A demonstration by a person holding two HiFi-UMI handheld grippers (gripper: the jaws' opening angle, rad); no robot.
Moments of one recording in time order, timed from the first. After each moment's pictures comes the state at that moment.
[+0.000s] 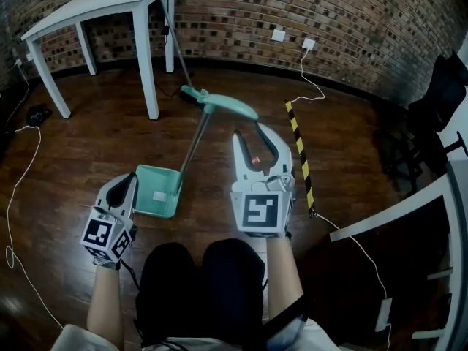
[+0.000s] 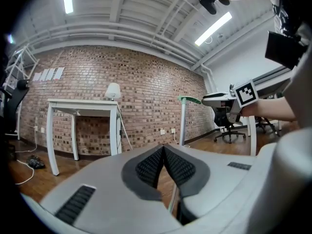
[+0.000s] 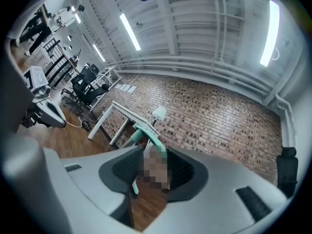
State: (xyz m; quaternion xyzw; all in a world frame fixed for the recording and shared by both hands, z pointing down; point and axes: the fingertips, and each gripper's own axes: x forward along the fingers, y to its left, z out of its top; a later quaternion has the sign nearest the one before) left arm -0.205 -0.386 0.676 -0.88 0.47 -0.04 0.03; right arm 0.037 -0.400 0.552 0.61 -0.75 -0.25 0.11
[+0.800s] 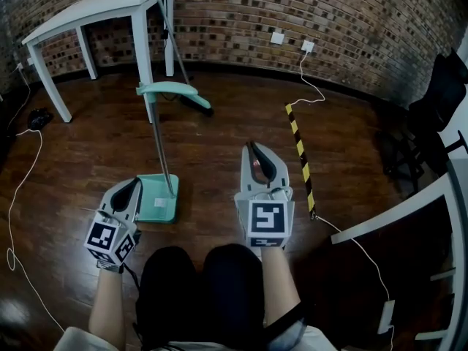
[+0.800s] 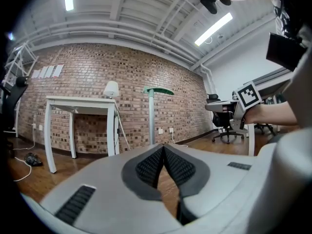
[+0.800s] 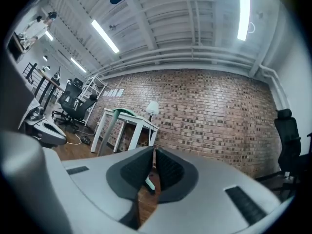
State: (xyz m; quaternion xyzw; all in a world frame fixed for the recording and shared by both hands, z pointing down) left arm -0.191 -0.384 0.684 -0.88 0.47 -0.04 0.02; right arm 0.060 -0.395 0.588 0.63 -0.76 -0.14 0.05
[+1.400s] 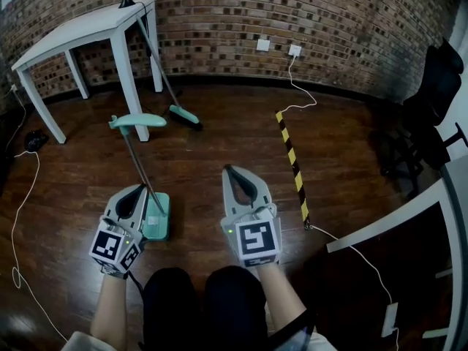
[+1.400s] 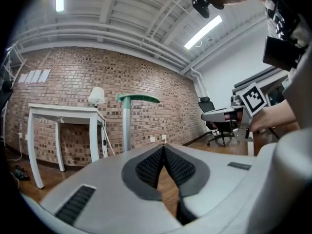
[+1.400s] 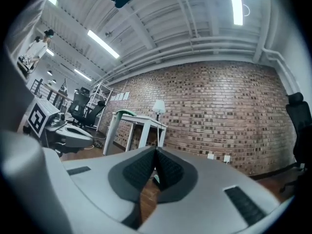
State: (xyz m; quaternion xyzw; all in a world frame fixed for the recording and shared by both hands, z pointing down) left arm -0.114 -0.409 0.641 -0.90 0.43 -0.02 0.07; right arm 0.072 -0.399 0.592 0.57 -0.81 -0.11 0.04
